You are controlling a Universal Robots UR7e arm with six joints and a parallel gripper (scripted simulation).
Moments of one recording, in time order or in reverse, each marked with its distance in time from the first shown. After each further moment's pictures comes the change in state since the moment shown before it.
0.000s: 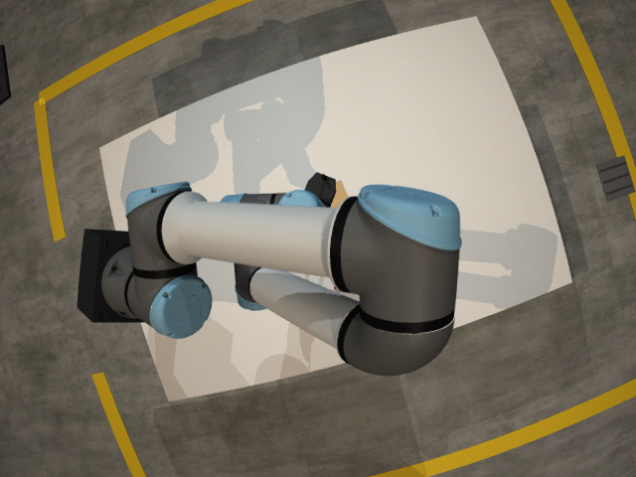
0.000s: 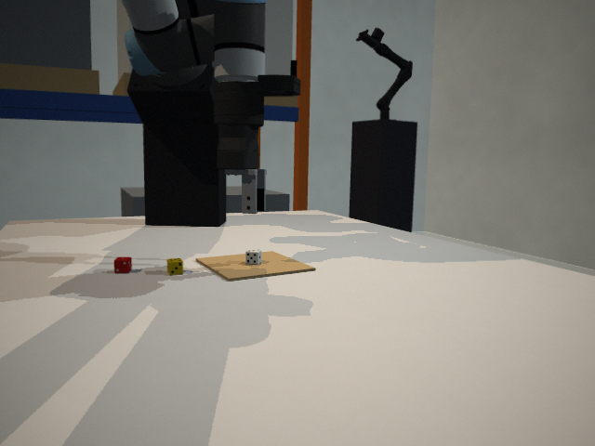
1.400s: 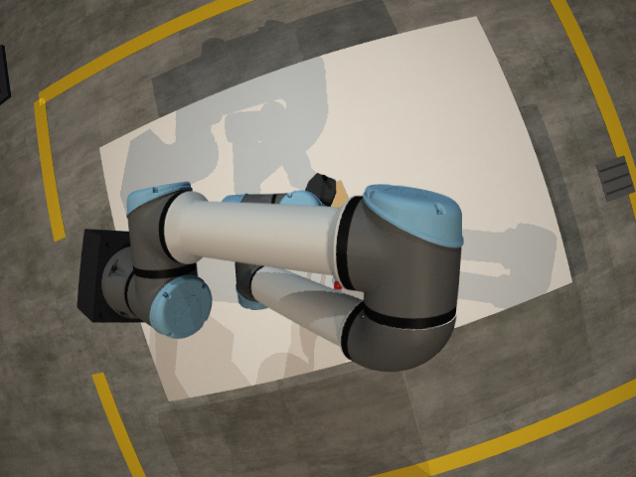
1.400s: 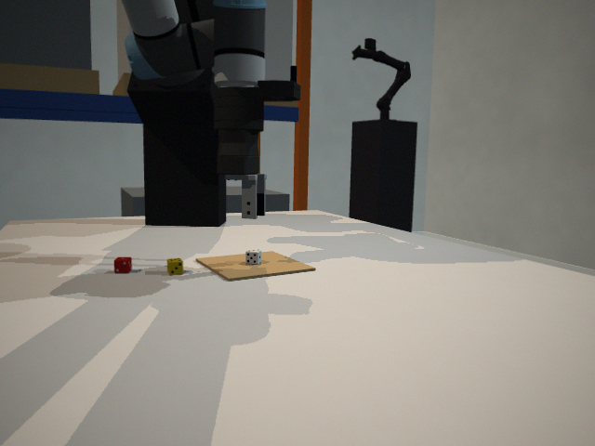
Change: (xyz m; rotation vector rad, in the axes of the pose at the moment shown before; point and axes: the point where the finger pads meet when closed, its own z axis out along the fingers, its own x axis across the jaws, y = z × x) arm 0.000 0.000 0.008 0.000 0.000 0.000
